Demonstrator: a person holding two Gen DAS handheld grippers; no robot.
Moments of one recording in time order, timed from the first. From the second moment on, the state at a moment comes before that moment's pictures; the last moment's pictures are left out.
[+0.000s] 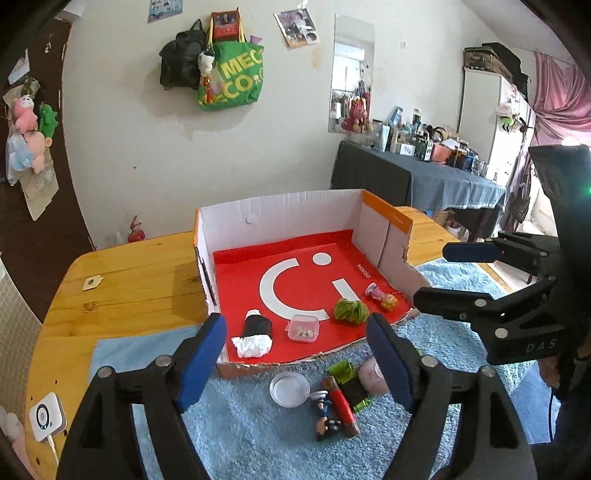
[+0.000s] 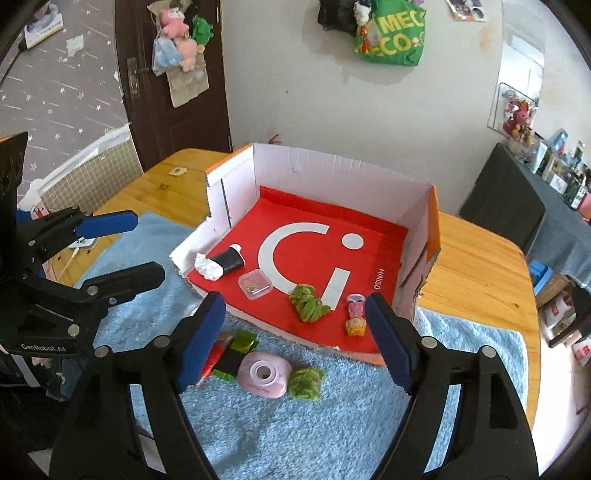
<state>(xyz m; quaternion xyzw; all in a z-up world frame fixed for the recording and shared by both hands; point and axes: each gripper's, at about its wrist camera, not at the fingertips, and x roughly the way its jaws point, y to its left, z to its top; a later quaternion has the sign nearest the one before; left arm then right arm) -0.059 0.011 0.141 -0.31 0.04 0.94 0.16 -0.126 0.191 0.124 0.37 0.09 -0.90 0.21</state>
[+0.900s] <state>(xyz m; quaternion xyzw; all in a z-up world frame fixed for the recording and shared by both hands) 0.011 -0.007 0.080 -0.31 -0.03 0.95 0.09 -0.039 0.204 0.078 0.29 0.05 -0.95 0.13</state>
